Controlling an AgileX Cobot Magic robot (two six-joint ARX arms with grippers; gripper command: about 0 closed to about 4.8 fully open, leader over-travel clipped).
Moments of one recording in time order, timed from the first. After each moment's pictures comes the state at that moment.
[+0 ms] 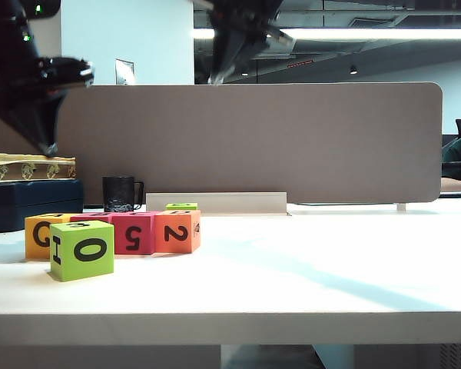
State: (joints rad) left arm -0.15 1.61 1.40 -0.85 0.07 0.10; right arm 0.61 2.01 2.19 -1.01 -0.13 -0.05
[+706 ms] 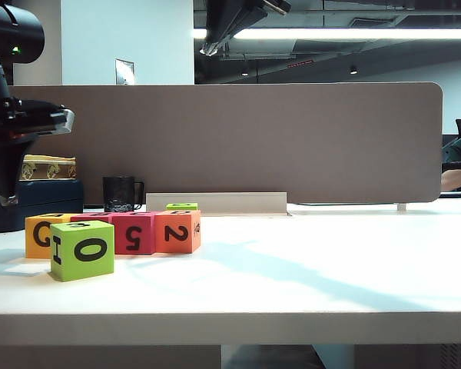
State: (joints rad) left arm -0.14 1.55 1.16 -0.85 0.07 0.07; right arm 0.65 1.96 2.20 -1.04 -0.13 -0.09
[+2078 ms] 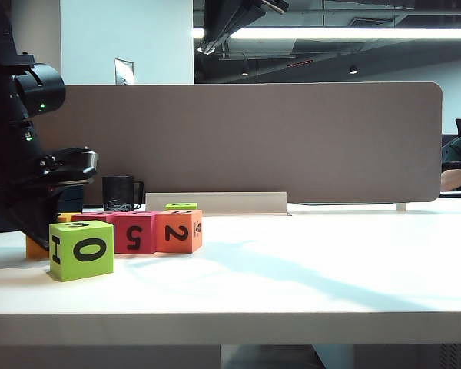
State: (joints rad) left arm -0.15 1.75 1.14 -0.55 0.11 0.07; right arm 0.65 1.96 2.20 -1.03 -0.13 -0.09
